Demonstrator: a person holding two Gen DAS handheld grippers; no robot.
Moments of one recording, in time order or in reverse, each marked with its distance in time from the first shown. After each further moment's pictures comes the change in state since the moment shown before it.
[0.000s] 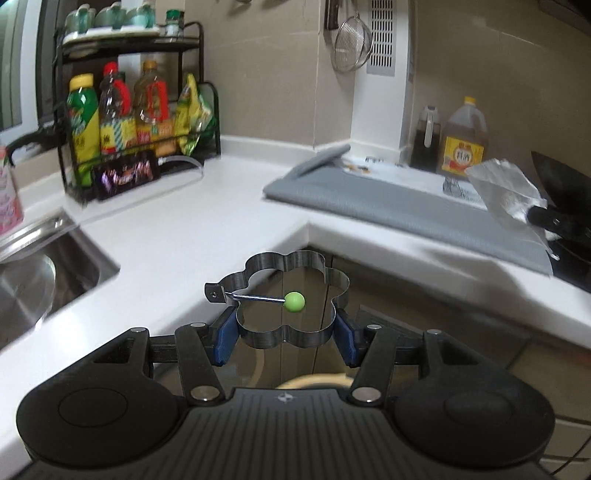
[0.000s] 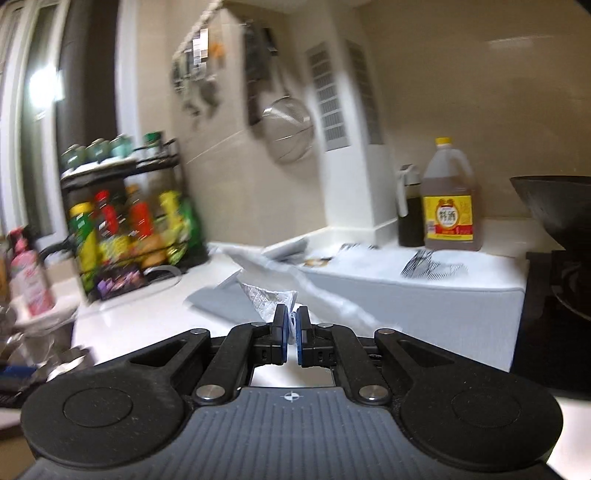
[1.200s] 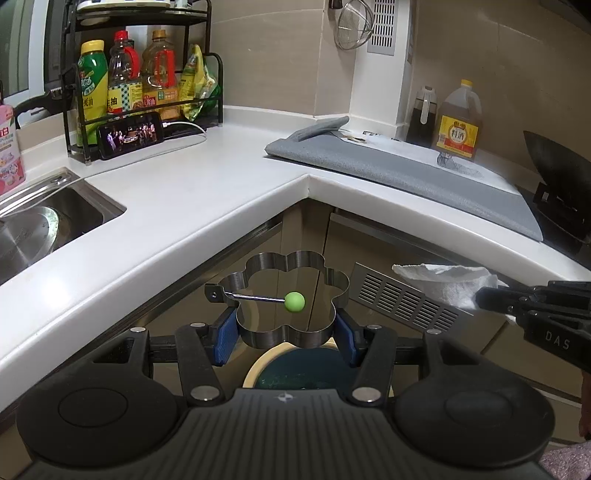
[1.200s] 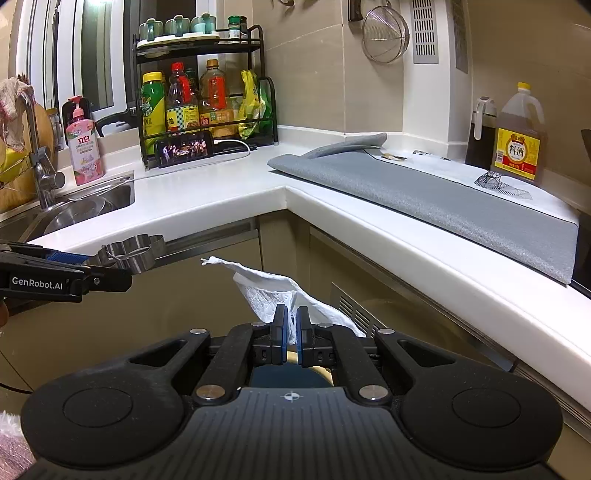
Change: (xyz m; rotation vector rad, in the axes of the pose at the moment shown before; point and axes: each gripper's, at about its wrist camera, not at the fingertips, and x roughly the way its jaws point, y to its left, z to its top) left arm -0.014 0.010 -0.041 -0.017 0.043 -0.019; right arm -0.013 0.084 -0.069 -0.174 0.307 0.090
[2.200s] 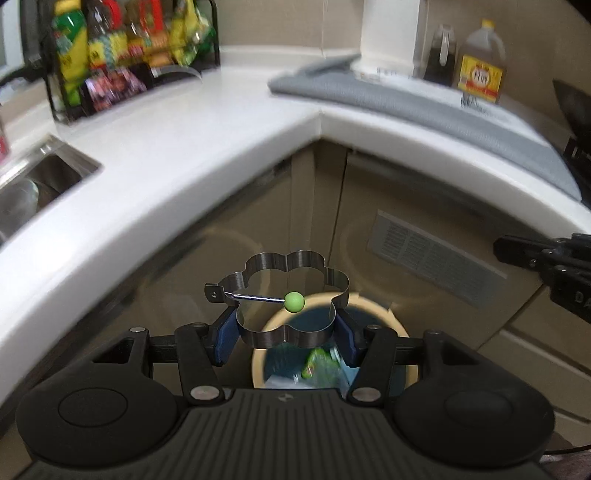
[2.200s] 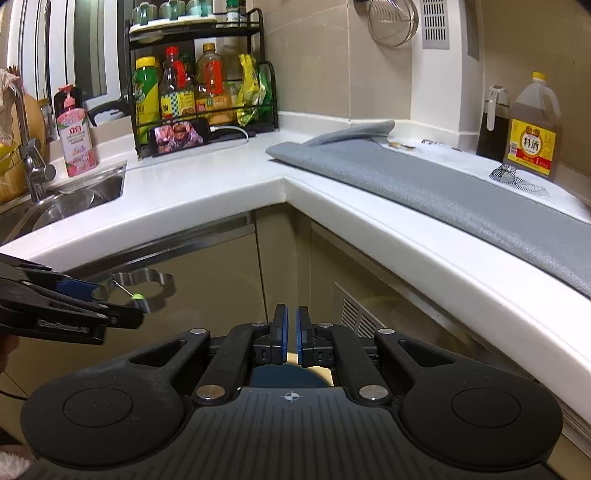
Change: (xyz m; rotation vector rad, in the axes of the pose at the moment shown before) left arm 0.071 0.000 0.000 0.026 0.219 0.026; right arm 0.041 -0.002 0.011 -0.002 0.054 0.003
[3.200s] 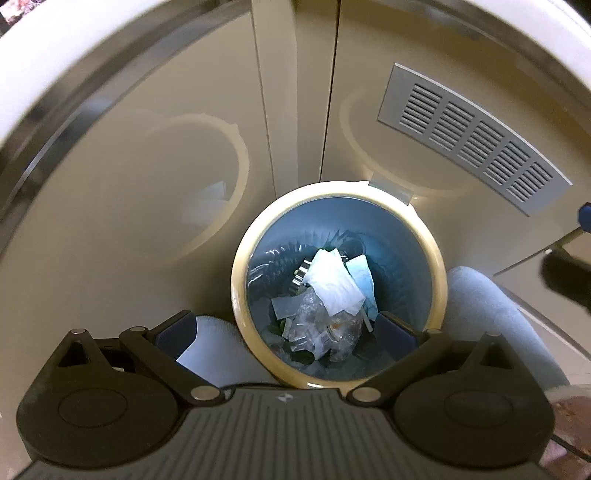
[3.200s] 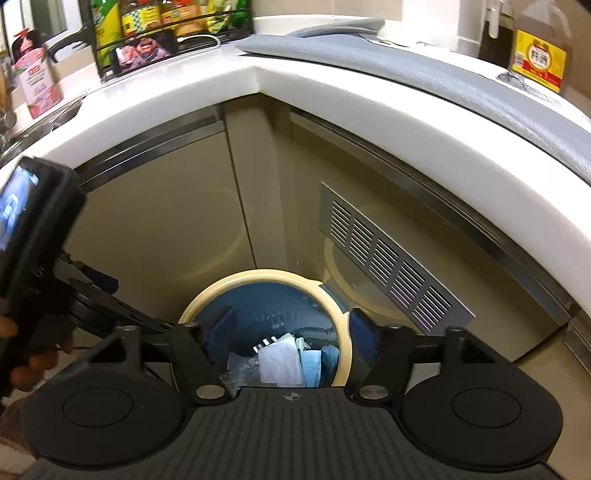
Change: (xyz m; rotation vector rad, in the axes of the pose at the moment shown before) left arm 0.122 -0.025 -0.010 0.088 0.384 0.021; right arm 0.057 -0.010 -0.029 0.041 0.277 -0.033
